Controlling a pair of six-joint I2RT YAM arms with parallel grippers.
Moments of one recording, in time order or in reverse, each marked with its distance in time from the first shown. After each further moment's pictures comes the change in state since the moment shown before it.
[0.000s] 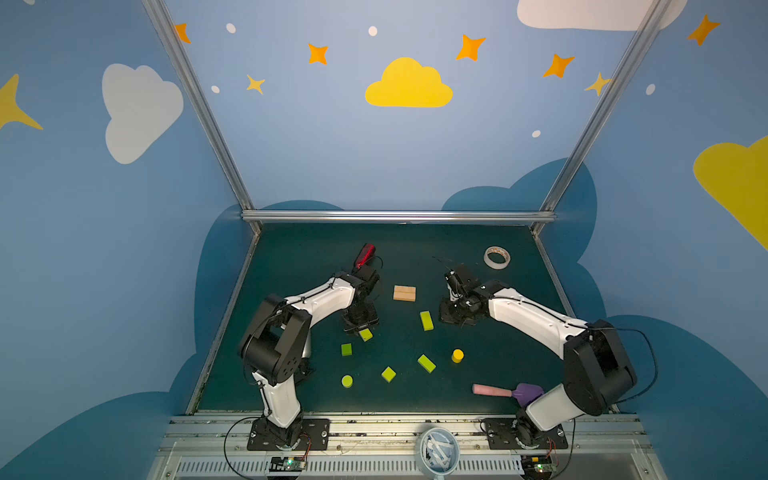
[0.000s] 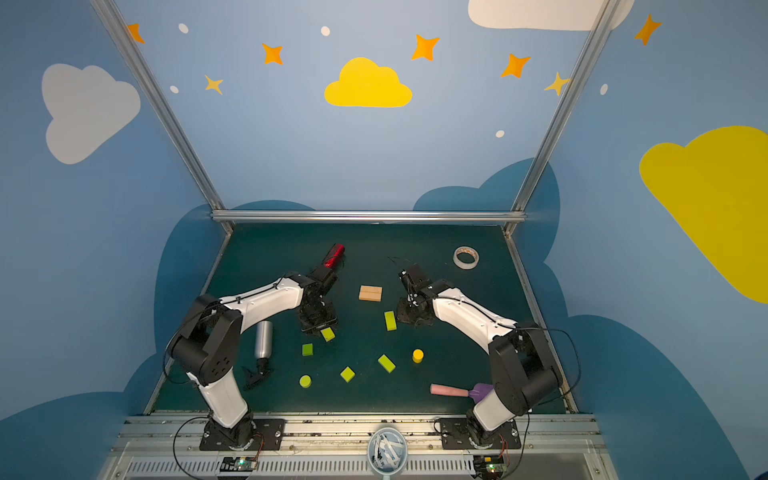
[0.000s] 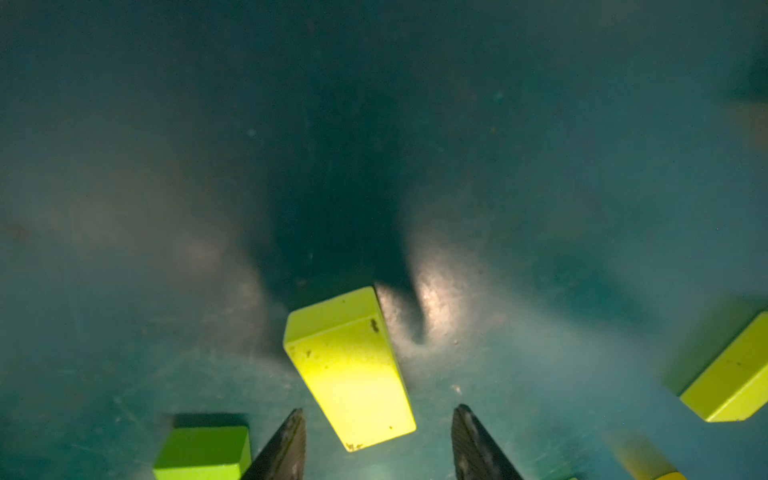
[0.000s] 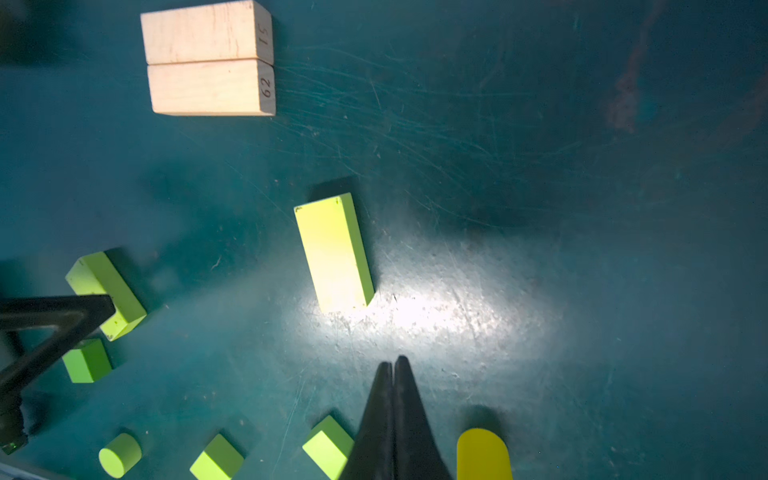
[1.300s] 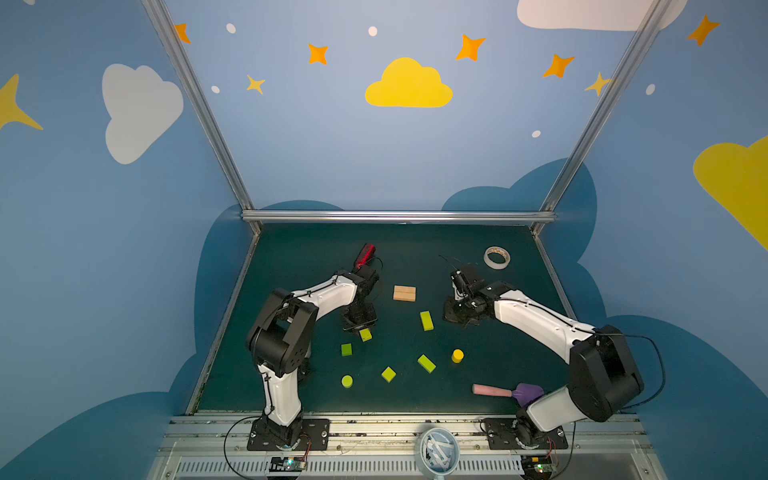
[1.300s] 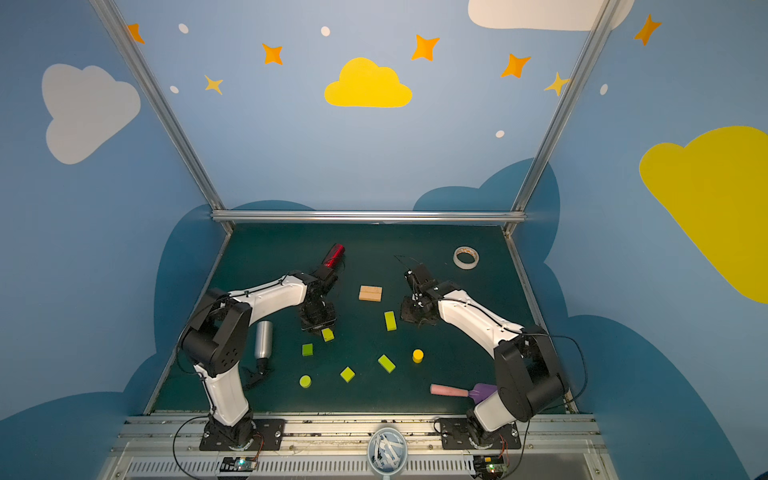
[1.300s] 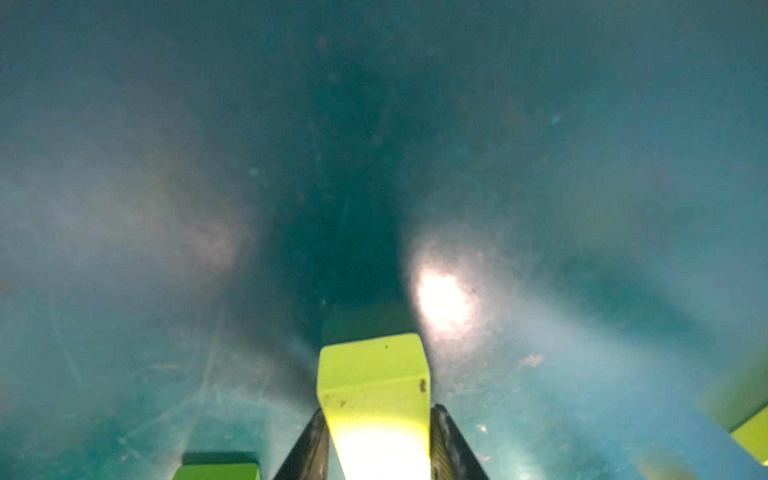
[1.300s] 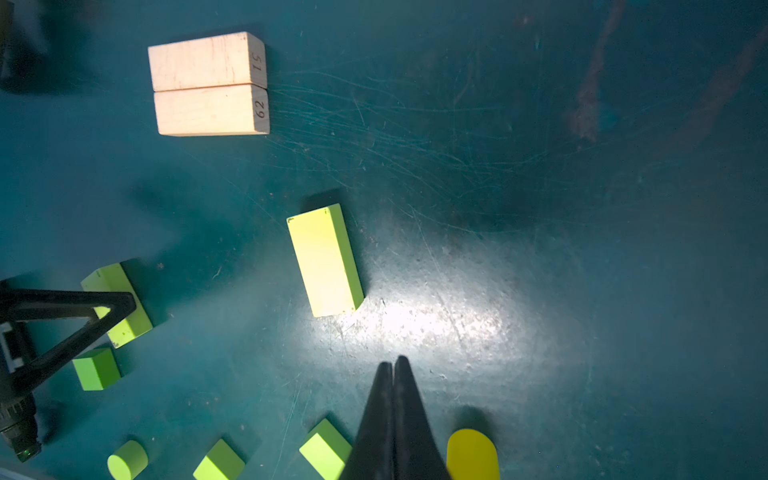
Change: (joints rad) left arm 0.006 0.069 0.034 -0.027 -0.010 0.050; right arm -0.025 -0.026 -0.018 0.018 -0.008 0.002
